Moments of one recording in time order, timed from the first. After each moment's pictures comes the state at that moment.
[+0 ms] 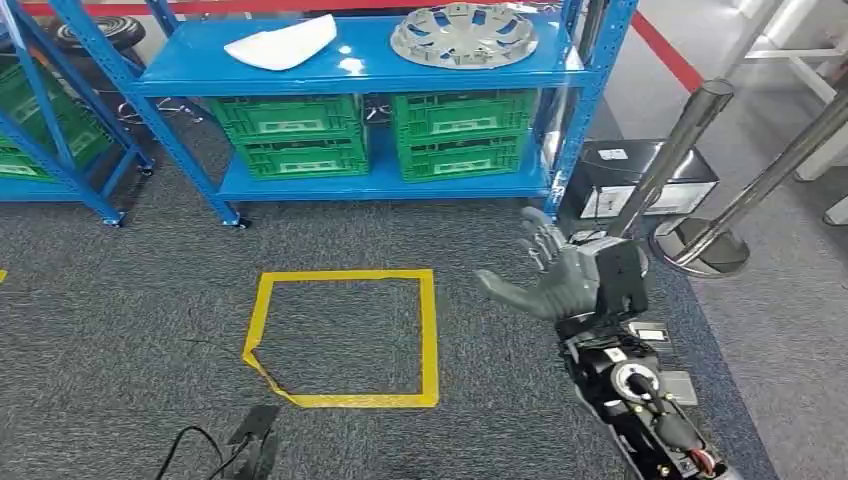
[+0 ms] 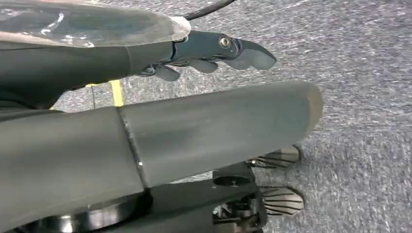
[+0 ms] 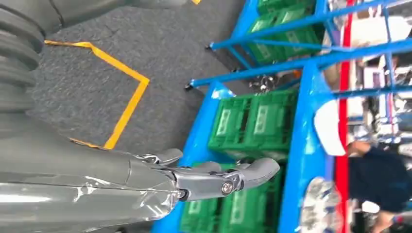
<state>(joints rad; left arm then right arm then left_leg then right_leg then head) -0.15 -0.05 -0.28 -0.22 -0.07 0.19 0.10 -0.21 -0.01 0.59 -1.36 -0.26 -0.23 -0.42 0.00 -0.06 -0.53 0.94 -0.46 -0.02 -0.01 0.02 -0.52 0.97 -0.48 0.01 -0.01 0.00</state>
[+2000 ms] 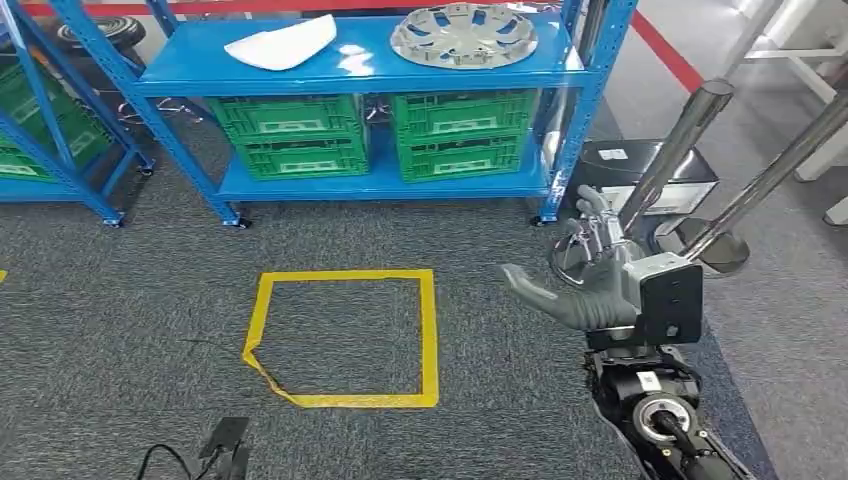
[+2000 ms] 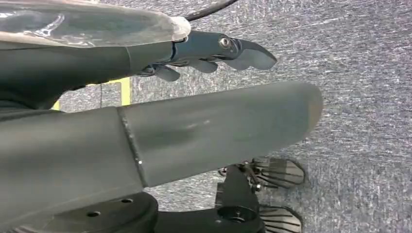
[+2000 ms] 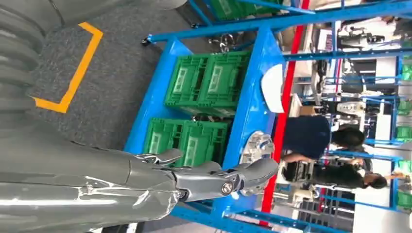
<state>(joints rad) -0.12 0.01 -0.30 -0.22 0.05 0.24 0.06 -0.17 -0.11 0.67 -1.64 -0.10 -0.51 -0.35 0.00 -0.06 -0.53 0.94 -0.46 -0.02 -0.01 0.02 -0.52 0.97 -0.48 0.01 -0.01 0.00</state>
